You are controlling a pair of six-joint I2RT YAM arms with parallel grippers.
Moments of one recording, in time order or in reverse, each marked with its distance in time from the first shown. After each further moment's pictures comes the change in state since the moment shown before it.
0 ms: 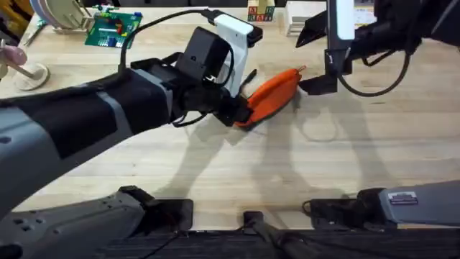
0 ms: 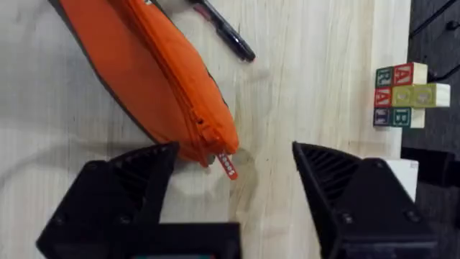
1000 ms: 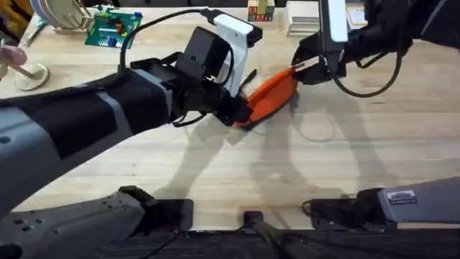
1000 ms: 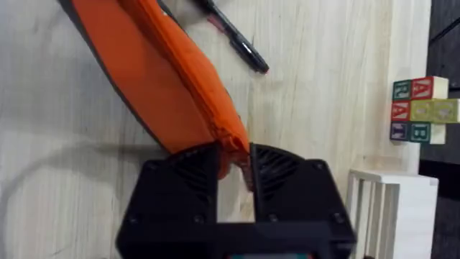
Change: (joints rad) left arm 0.000 0.000 0.000 0.000 -0.005 0.000; right arm 0.025 0.026 0.000 -0.013 -0.007 -0.005
